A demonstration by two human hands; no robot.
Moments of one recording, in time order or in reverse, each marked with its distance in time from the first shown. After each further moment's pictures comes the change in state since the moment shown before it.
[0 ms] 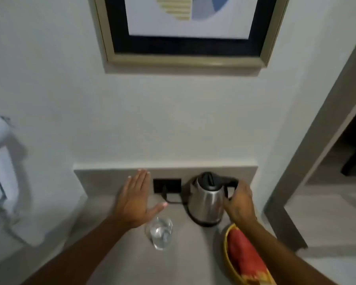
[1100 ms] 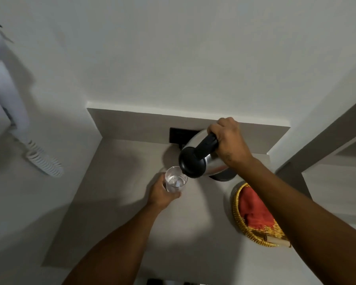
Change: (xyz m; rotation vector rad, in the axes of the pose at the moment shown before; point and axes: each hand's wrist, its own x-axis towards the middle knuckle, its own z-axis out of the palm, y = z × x) left_hand -0.079 0.019 0.136 -0.905 -0.112 -0.747; right_hand 0.018 -0.093 0.034 -0.229 -0.191 -0.752
